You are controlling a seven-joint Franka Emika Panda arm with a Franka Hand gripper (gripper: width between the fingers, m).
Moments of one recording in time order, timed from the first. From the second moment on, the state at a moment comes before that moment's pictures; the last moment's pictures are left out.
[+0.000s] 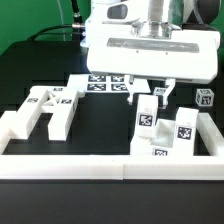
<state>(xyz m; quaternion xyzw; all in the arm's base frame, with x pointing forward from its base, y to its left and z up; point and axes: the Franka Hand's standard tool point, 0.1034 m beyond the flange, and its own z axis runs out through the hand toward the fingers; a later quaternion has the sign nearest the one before) 0.639 0.022 0.088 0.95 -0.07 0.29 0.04</state>
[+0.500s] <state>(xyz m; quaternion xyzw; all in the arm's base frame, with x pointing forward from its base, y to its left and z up) 0.638 0.012 0.081 0.95 -0.07 0.29 0.05</state>
